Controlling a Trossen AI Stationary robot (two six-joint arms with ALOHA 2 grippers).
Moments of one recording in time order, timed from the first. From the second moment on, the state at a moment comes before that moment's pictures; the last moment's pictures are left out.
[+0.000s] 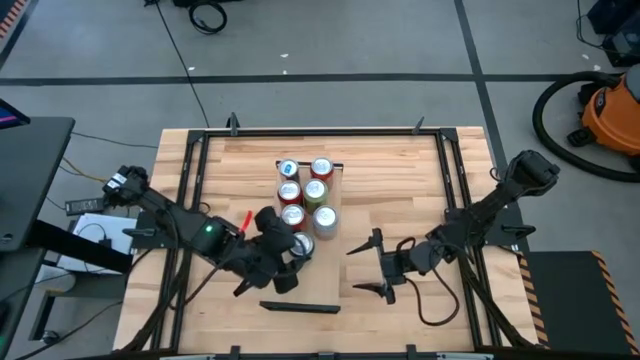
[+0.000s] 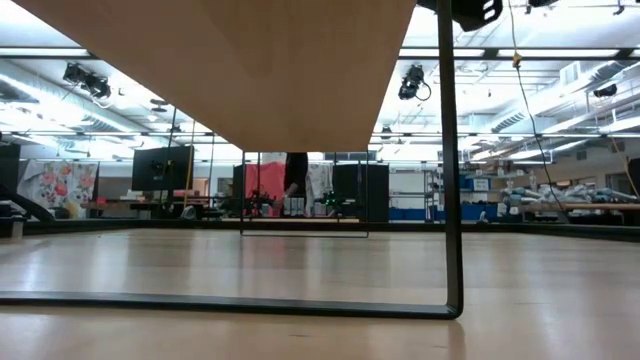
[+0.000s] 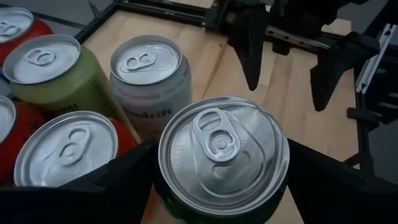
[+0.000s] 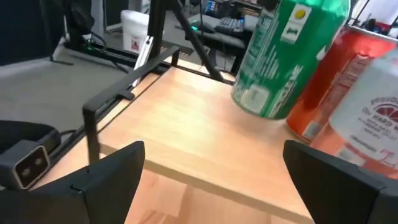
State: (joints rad) left arm -0.53 1.54 1.50 -0.75 -0.69 -0.62; right arm 0.59 1.41 0.65 0.54 0.46 -0.14
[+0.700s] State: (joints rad) left arm -0.67 1.55 1.50 -0.93 -0.89 -0.84; right arm 0.58 1.34 0.51 0.70 0.41 -0.13
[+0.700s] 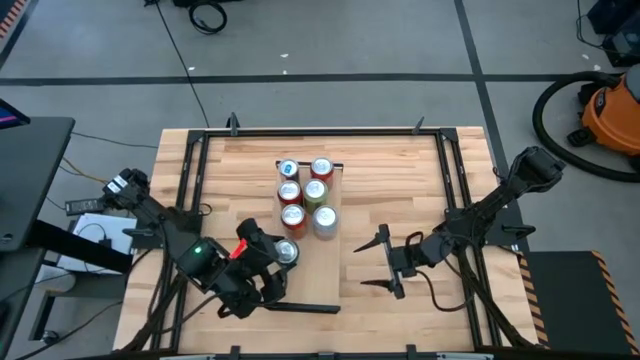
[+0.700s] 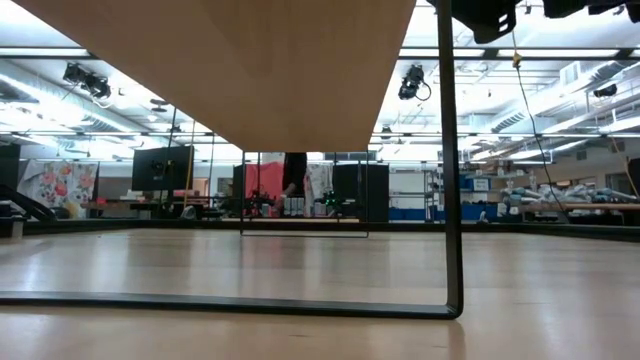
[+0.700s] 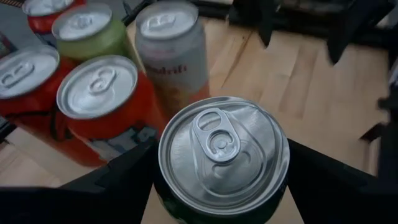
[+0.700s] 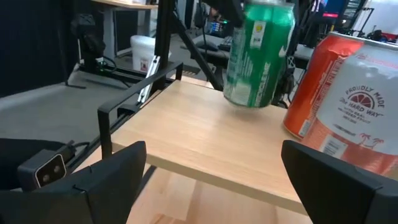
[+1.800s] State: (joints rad) left arm -0.60 1.52 1.40 -0.81 -0.80 -0.71; right arm 0.58 1.34 0.51 0.70 0.39 -0.12
